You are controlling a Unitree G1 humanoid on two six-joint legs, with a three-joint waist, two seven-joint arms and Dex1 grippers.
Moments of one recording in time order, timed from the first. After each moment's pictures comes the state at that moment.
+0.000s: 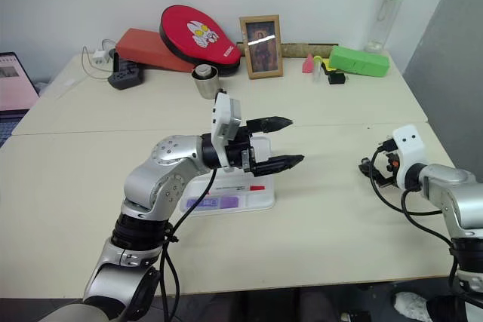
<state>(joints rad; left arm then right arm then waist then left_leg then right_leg) -0.66 0.28 -0.16 -0.12 -0.41 0.45 -0.97 -0.41 -0.78 -0.10 0.07 0.37 0.86 0.49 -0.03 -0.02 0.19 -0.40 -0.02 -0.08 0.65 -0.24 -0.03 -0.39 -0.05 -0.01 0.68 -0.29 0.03</state>
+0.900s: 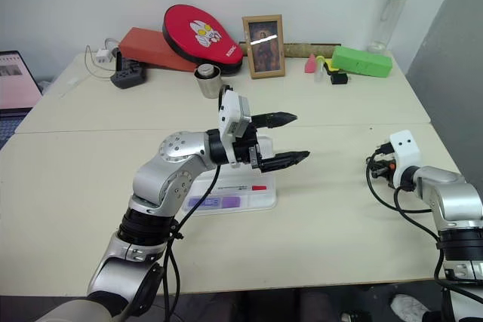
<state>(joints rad) -0.69 0.27 -0.16 -0.08 -0.40 0.43 -0.95 -0.45 -0.75 -0.08 0.15 0.29 0.79 0.57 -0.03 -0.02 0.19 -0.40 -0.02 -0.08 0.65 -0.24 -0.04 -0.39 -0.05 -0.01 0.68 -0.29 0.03</state>
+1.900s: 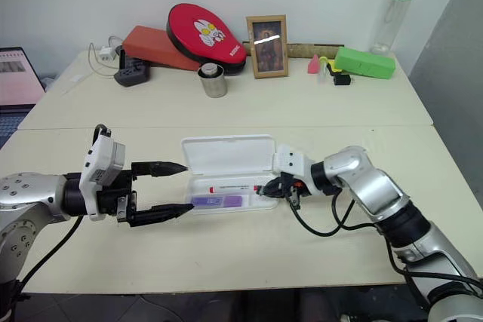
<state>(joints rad) -0.13 0.94 0.29 -0.45 -0.67 0.65 -1.14 -0.70 -0.61 0.48 -0.09 0.18 0.55 1.11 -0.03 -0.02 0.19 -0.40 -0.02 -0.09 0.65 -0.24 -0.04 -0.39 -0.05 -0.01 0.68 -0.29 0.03</state>
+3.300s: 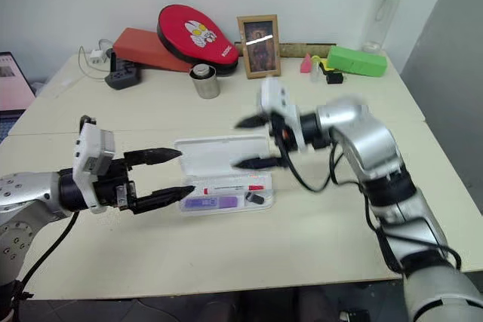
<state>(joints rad) -0.11 0.89 0.40 -0.47 -0.76 0.68 -0.98 -1.07 -0.42 0.25 0.15 0.30 0.55 1.19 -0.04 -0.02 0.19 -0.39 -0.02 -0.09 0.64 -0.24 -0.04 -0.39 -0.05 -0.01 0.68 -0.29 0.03</state>
